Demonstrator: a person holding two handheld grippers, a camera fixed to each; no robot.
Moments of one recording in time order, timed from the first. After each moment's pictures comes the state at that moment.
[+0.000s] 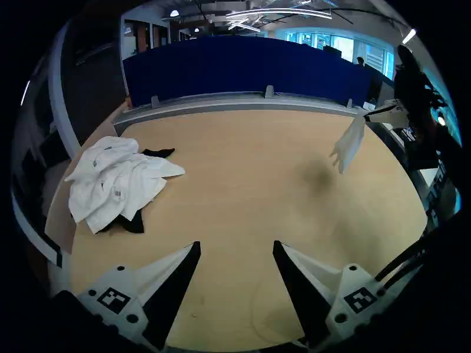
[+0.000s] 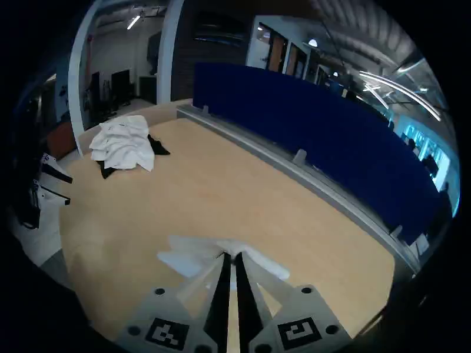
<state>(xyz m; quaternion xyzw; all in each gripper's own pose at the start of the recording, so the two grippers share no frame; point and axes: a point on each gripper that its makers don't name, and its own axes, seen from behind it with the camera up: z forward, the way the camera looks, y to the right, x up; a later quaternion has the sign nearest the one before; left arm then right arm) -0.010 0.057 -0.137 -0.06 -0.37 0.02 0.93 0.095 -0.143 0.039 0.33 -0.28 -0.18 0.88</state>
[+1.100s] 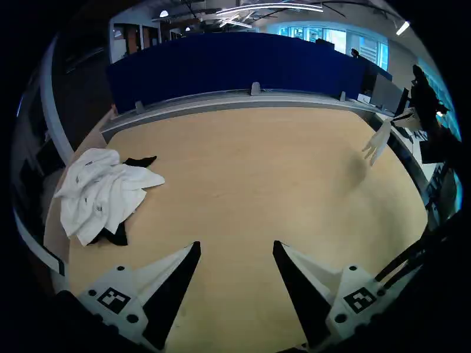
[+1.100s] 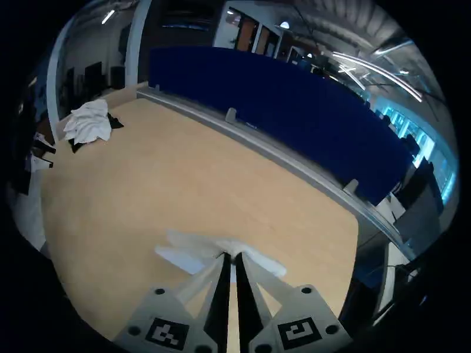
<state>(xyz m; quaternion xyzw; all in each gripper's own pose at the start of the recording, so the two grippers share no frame) -0.011 0.105 -0.109 -0.07 -0.38 0.04 0.92 0.076 0.092 0.058 0.25 -0.33 -0.19 0.89</state>
